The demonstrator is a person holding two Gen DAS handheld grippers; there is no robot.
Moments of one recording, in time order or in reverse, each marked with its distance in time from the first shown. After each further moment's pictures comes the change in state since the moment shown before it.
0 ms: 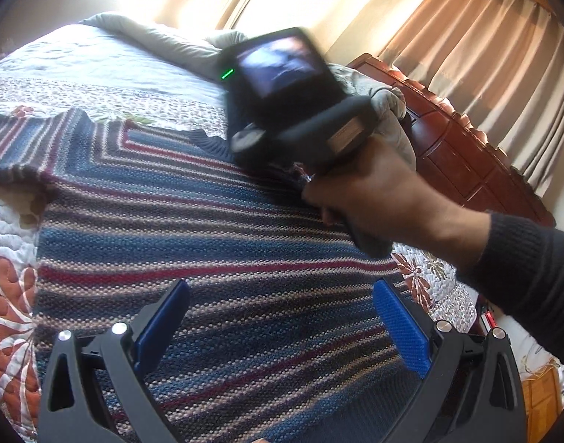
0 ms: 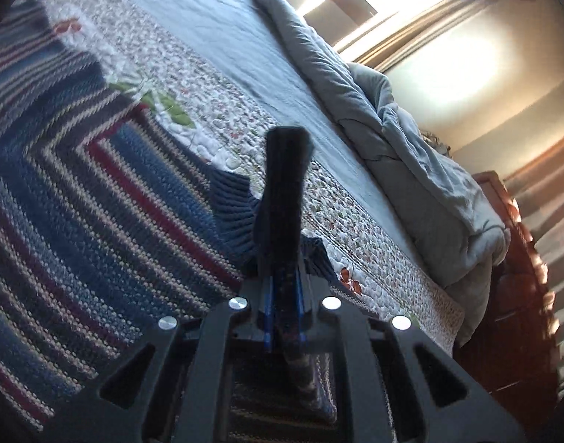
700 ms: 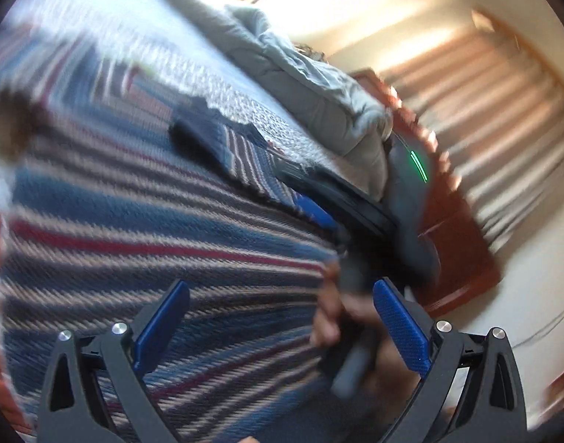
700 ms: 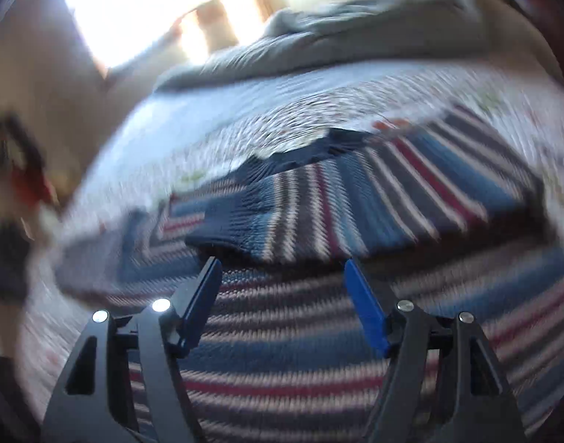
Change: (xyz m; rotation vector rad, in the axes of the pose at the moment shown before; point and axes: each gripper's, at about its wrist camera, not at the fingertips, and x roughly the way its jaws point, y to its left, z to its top) left arm 0.006 0.064 0.003 -0.312 0.056 -0.256; right arm -0.038 -0.073 -0.157 1.134 -0.047 0.554
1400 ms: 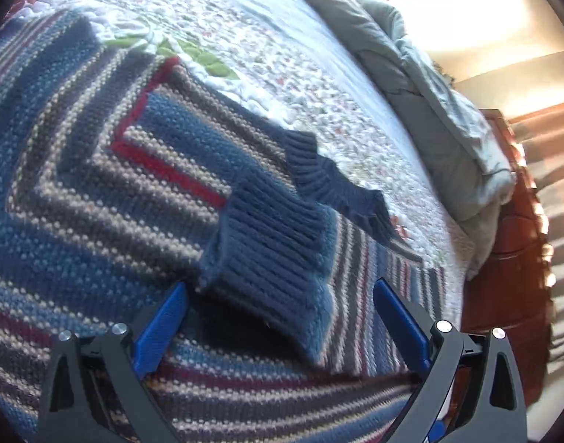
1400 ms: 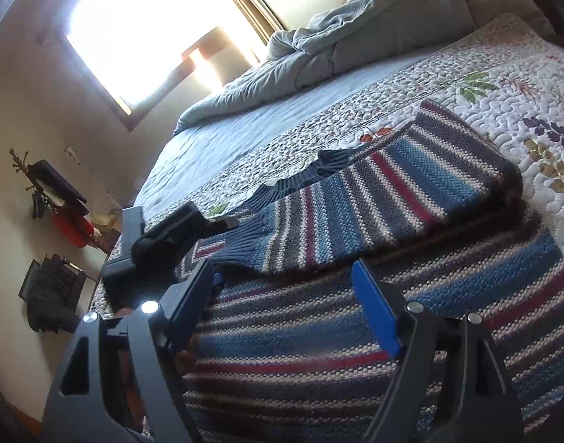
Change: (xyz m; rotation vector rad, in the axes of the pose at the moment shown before) left arm 0.154 0.056 0.150 -0.259 0.013 0.431; right arm -0.037 -0.041 0.025 0.046 -0.006 0.171
